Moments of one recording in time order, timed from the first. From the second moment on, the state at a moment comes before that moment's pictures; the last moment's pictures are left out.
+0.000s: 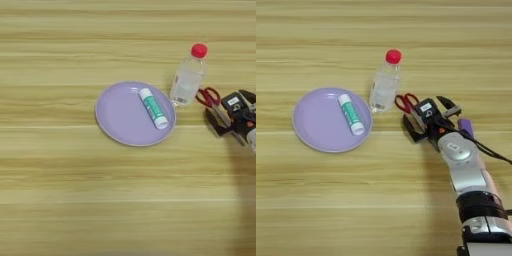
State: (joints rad) arm -0.29 -0.51 -0.06 0.60 -0.19 -0.12 0.25
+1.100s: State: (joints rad) arm -0.56 -0.59 -0.04 1.07 -0.23 -0.21 0.18
